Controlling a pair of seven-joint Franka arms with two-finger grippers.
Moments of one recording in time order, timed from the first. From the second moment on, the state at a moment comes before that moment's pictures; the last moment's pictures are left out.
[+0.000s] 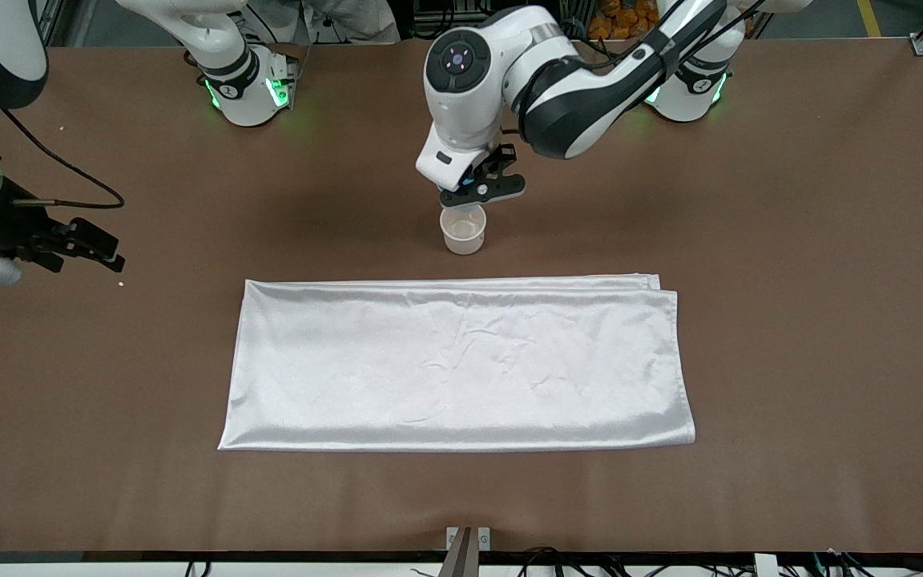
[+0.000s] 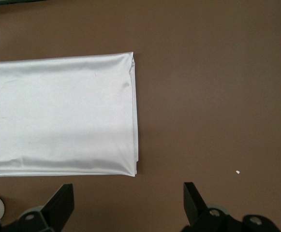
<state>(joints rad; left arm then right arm) -0.28 0.54 -0.80 -1.47 0.23 1.69 -1.24 -0.04 0.01 0.03 -1.72 0.08 1.83 0.01</state>
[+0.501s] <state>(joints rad) -0.34 0.63 -0.78 -1.47 0.28 1.70 -1.29 -0.04 -0.01 0.04 -1.72 0.08 1.78 0.00</state>
